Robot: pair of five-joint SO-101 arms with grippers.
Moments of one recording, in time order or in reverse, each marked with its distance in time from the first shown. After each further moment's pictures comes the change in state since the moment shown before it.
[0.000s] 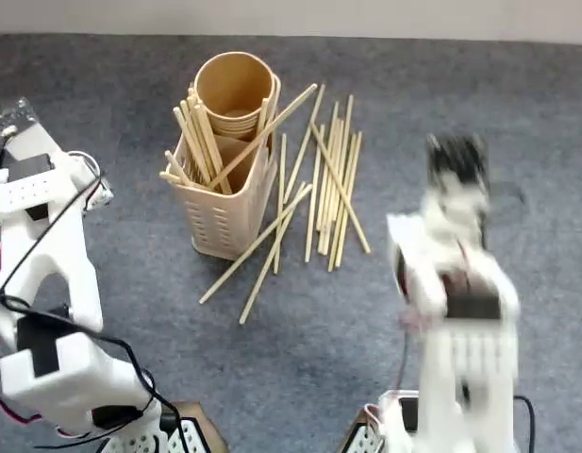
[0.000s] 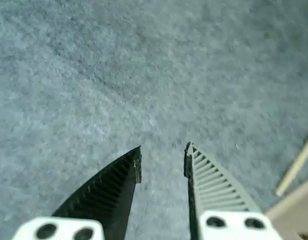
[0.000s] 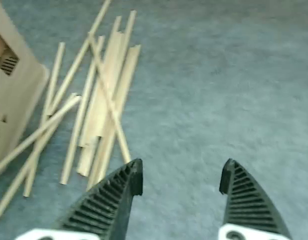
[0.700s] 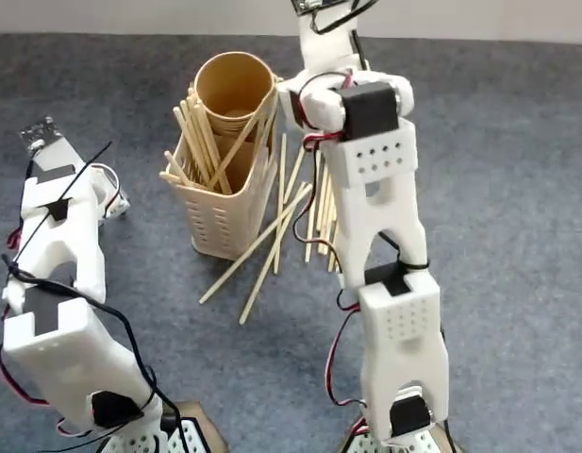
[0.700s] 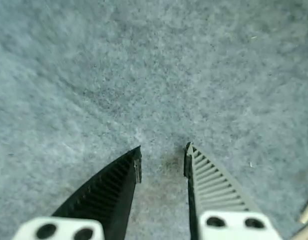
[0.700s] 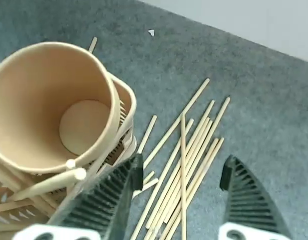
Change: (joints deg) left arm 1.7 8.8 0.4 -7.7 0.1; right arm -15.6 75.7 -119.1 39.8 -1.2
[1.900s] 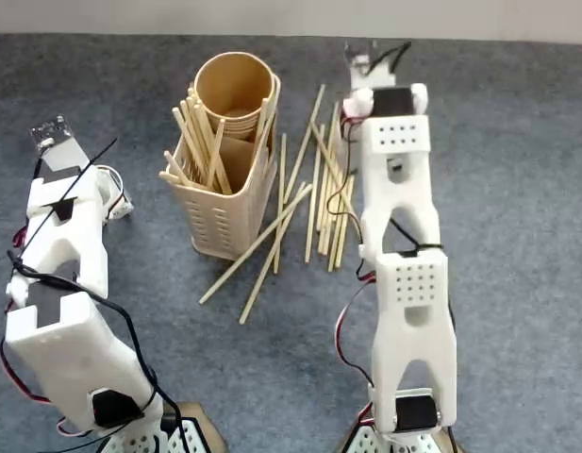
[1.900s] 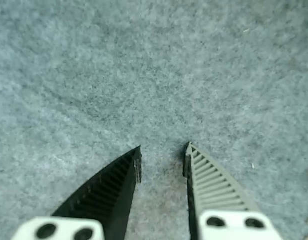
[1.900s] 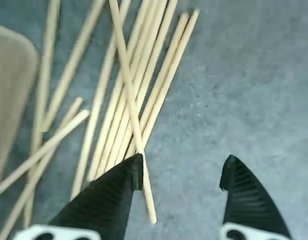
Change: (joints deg) left arm 1.2 2.9 -0.4 -2.2 -3.4; right arm 11.7 20.5 10.1 2.5 0.1
